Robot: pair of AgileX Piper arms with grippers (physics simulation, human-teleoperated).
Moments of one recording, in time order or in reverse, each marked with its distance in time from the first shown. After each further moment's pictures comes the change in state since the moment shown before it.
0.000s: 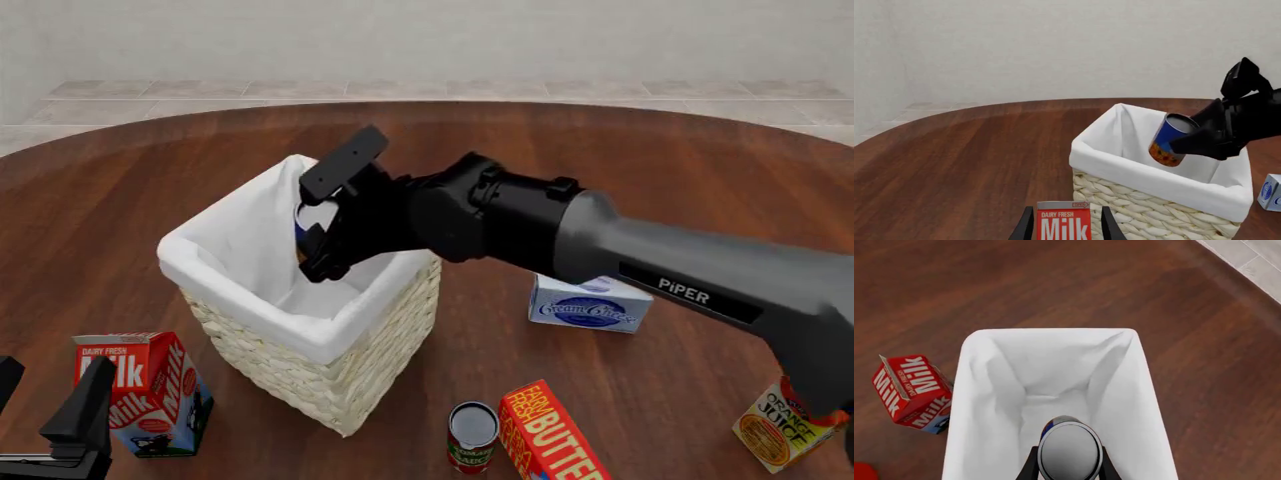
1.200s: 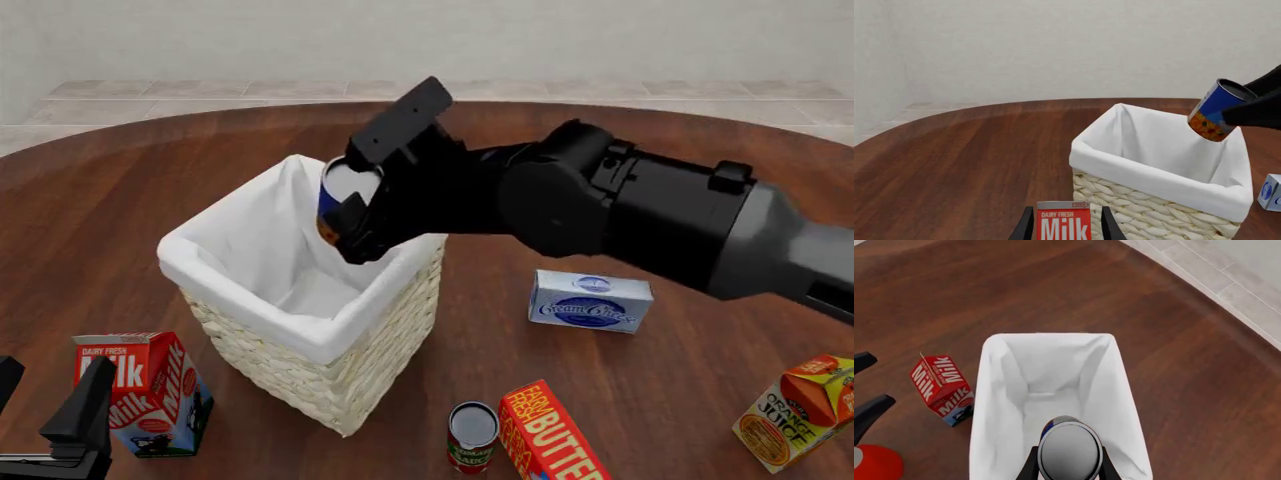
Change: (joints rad) left arm 0.000 0.000 0.000 0.000 0.000; right arm -0.006 -0.258 0.149 0.001 -0.002
